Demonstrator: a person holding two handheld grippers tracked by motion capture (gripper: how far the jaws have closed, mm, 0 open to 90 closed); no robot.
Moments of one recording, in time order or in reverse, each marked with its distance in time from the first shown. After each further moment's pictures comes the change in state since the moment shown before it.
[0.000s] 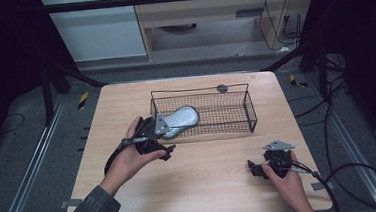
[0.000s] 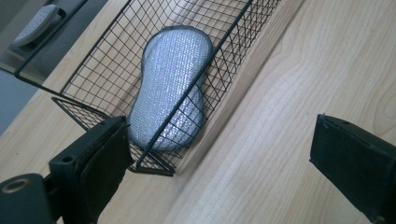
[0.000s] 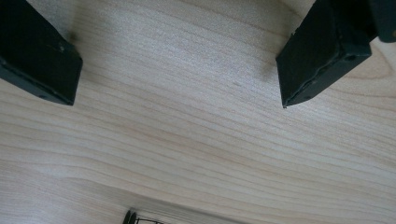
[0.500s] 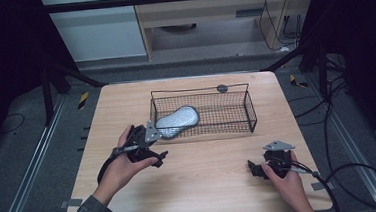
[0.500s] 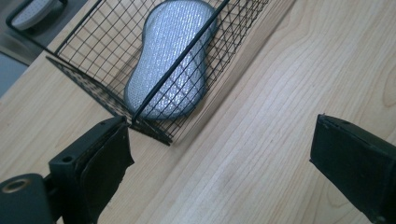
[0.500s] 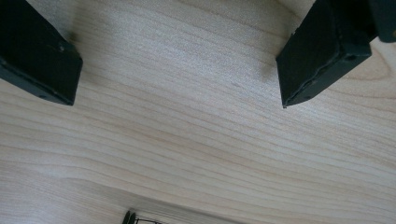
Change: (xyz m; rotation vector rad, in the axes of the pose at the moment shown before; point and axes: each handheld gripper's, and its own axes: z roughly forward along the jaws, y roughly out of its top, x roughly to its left) left arm 0.003 -0.034 0.002 0.005 0.014 -0.067; right arm 0.000 0.000 0.000 0.001 0.003 0.001
